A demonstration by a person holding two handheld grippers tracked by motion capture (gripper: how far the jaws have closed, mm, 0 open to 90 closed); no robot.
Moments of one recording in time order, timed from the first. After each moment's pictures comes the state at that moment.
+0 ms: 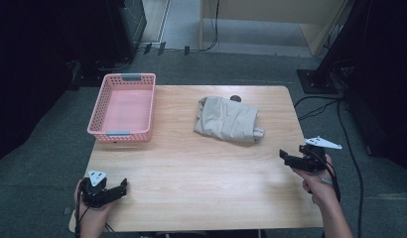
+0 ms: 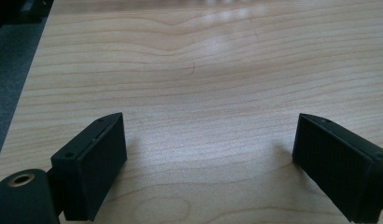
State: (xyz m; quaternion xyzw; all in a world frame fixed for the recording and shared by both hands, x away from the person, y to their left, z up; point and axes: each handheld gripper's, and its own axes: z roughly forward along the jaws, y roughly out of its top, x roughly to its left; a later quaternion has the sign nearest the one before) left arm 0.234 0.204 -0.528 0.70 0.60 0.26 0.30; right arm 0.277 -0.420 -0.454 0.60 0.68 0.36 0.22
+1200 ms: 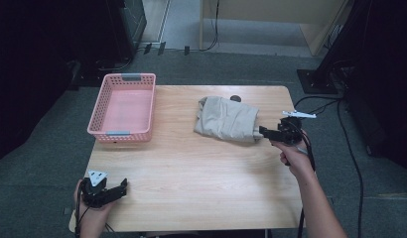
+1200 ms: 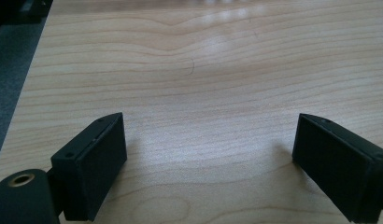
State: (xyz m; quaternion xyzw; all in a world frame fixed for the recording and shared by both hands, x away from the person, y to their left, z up) left arm 0.234 0.204 -0.528 0.70 0.60 0.26 0.30; right arm 0.361 -0.374 -0.439 0.61 0.68 0.38 0.18
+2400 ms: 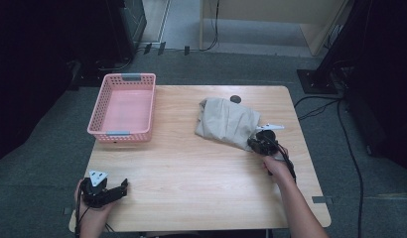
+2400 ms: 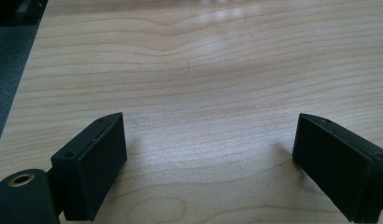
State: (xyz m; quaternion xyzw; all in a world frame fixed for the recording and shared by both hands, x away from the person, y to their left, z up) left arm 0.234 0.203 -0.528 0.70 0.59 0.26 0.30; right arm 0.364 -0.326 -0.508 0.57 0.74 0.32 0.16
